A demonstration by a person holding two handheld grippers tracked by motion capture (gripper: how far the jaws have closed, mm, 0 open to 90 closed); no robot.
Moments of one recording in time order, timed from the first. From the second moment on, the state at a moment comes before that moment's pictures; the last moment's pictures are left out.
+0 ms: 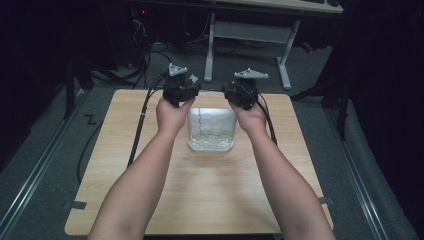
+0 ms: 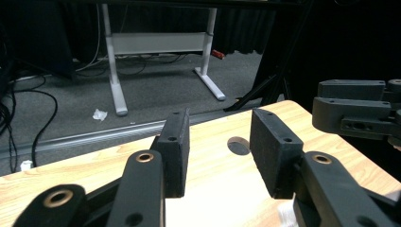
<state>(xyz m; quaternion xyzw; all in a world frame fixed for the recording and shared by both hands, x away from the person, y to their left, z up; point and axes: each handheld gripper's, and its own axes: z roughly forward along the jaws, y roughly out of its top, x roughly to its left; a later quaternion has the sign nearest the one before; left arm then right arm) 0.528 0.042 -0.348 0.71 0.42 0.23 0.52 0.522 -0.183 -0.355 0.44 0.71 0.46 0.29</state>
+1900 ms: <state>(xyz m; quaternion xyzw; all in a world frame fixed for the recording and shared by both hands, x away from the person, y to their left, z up) 0.390 0.108 -0.461 0.77 0.38 0.18 0.49 0.381 -0.212 -0.441 0.39 0.76 0.43 0.29</state>
